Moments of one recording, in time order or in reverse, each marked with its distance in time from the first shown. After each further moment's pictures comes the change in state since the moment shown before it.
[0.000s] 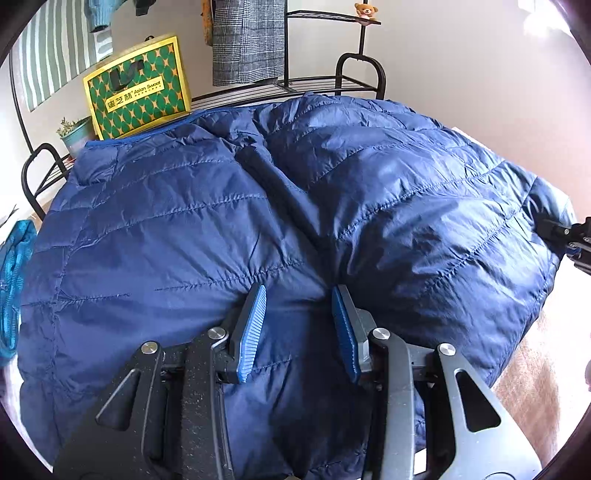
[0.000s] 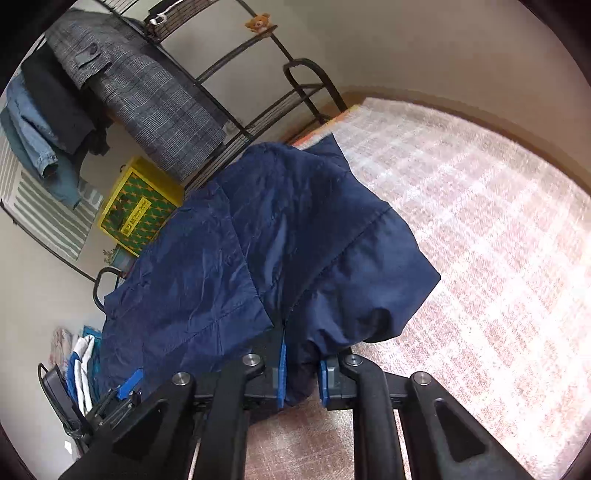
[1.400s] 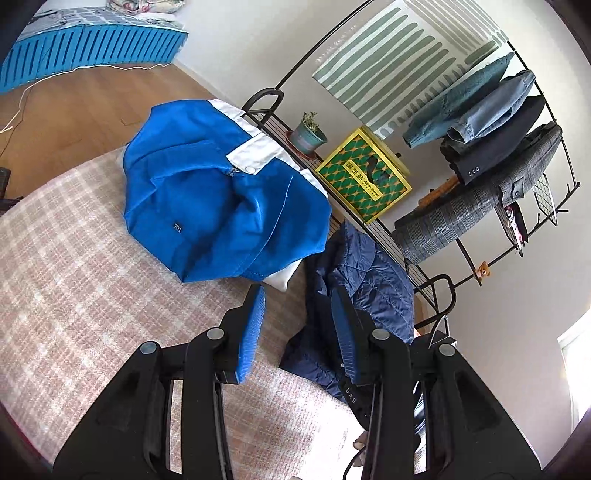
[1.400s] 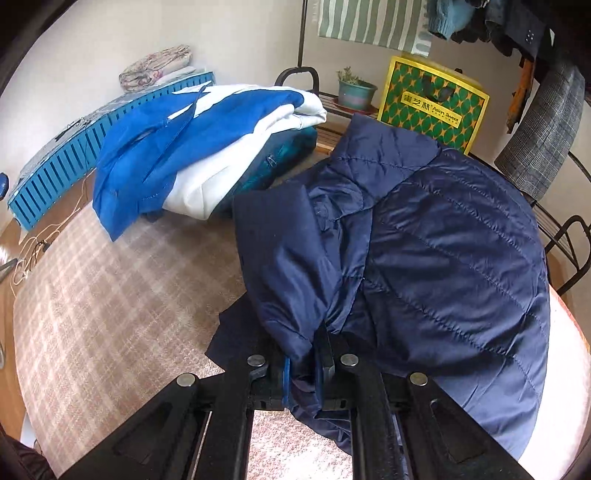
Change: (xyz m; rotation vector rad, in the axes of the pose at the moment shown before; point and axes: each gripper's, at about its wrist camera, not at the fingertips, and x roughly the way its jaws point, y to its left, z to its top) left arm -0.284 0.301 -0.163 -1.007 -0.356 0.015; right arm 0.071 0.389 -0.238 -1.101 0.252 0.168
